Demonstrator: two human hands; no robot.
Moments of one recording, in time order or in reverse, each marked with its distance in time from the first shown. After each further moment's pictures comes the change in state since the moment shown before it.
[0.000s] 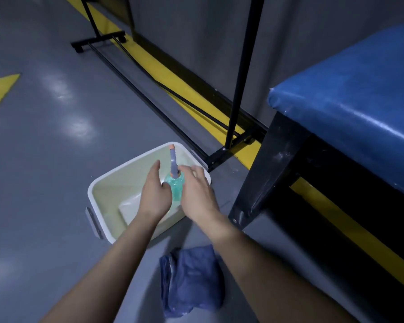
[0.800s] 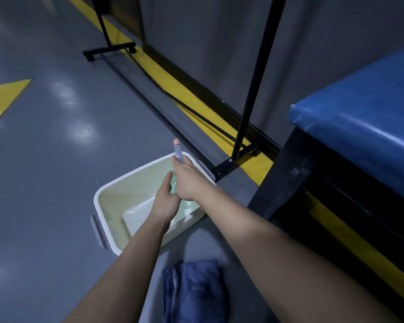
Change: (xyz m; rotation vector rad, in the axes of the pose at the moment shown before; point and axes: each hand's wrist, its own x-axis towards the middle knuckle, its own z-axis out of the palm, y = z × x) left_hand 0.028 -0.019 0.011 -0.369 -0.190 -0.047; right_hand 0.042 -0.047 -0.027 -0.098 -0.318 -0.022
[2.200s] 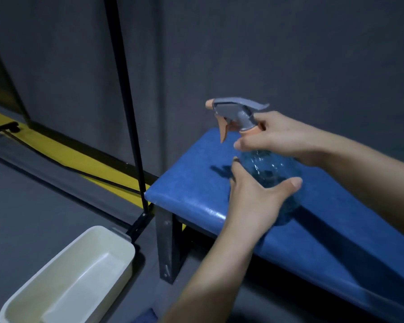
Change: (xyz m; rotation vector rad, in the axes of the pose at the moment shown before) left_hand -0.234 0.300 0.193 -0.004 -0.580 0.331; right_hand -0.313 0.013 -0.307 0.161 0.569 0.088
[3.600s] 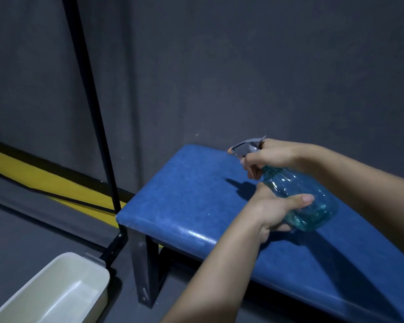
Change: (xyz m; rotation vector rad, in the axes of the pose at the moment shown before) left_hand 0.019 0.022 0.066 -0.310 -0.482 -0.278; right_hand -0.012 0.039 -0.049 -0.210 -0.092 0.308
